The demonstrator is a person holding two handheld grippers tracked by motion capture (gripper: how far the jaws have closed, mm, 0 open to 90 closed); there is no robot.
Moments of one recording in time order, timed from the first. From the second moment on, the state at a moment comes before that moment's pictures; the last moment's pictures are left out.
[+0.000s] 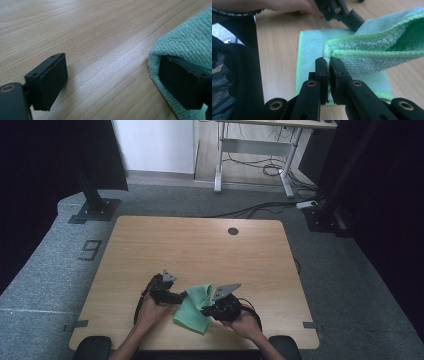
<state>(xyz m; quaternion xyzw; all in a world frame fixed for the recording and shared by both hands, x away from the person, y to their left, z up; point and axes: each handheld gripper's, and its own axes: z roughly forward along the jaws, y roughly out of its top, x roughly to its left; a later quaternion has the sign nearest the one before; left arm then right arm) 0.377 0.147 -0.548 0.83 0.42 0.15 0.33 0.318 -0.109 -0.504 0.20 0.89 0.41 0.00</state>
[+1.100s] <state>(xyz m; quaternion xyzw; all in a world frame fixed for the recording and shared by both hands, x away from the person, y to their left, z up) 0.396 0.143 -0.544 0.84 0.42 0.14 0.31 0.367 -0.105 -0.528 0.24 0.90 0.35 0.09</state>
